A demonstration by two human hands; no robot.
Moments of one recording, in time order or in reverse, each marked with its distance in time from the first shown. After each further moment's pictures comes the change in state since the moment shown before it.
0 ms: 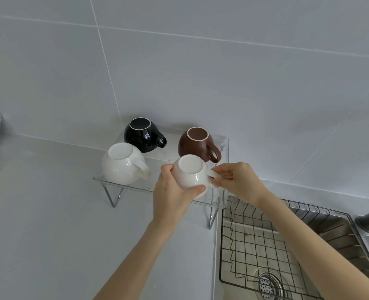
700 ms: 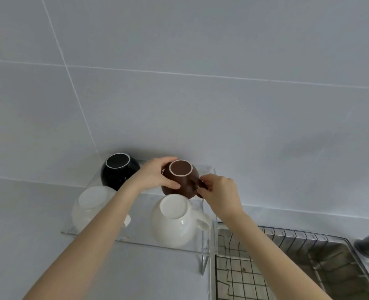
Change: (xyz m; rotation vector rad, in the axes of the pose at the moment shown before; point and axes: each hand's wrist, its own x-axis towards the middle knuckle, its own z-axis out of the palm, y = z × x) left_hand 0.156 0.032 -0.006 0.108 -0.616 0.163; right_hand 0.064 0.005 0.002 -0.203 0.356 0.045
